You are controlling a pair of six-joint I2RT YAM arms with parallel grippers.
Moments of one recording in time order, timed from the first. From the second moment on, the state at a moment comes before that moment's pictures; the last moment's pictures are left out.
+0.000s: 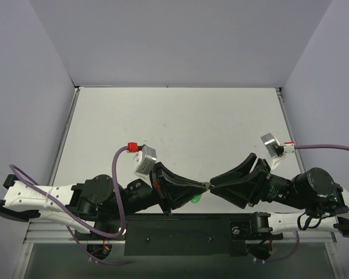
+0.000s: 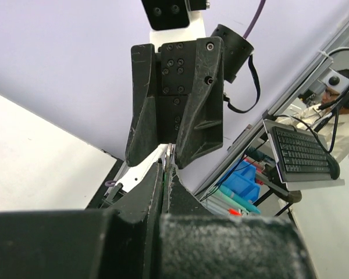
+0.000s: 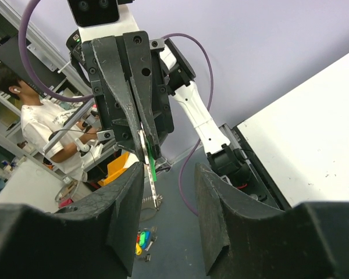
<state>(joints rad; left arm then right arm) -1.72 0.98 1.19 0.07 -0.44 -0.46 1.51 0.57 1.07 -0.31 0.21 0.61</state>
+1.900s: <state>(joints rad) -1.72 0.98 1.13 0.13 -0.50 -0.52 1.51 0.59 1.08 -0.30 0.21 0.60</state>
